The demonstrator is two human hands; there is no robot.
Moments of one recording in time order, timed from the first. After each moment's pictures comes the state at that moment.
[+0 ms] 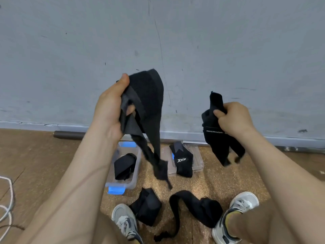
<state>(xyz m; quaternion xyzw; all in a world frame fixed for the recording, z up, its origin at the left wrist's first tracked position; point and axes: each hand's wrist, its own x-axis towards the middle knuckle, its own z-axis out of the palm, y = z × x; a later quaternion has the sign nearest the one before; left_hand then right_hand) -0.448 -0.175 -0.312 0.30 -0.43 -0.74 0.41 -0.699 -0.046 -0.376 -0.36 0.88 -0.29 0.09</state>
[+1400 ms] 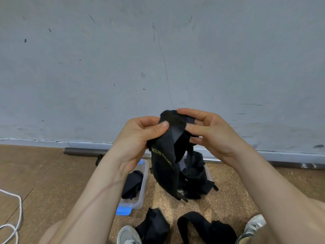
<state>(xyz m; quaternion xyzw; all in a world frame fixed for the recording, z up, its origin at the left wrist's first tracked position) -0.455 -0.148 -0.312 0.28 -0.58 -0.71 0.29 -0.628 -0.056 -0.328 -0.40 0.55 -0.58 0.44</state>
